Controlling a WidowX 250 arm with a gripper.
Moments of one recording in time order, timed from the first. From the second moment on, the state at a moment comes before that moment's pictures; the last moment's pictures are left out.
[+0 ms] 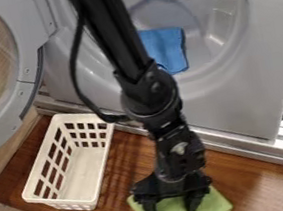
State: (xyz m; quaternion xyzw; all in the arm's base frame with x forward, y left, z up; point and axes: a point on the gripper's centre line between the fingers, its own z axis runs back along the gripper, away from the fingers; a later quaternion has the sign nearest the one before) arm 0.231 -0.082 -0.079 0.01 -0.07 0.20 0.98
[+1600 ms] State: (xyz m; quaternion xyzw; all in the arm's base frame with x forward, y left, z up) arm 0.278 -0.155 -0.041 -0.07 -0.08 0.13 0.99
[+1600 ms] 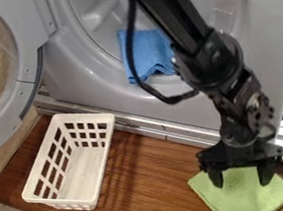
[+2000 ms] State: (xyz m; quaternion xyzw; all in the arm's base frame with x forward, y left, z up) arm 0.278 -0.141 0.012 -0.07 -0.11 0.12 0.98
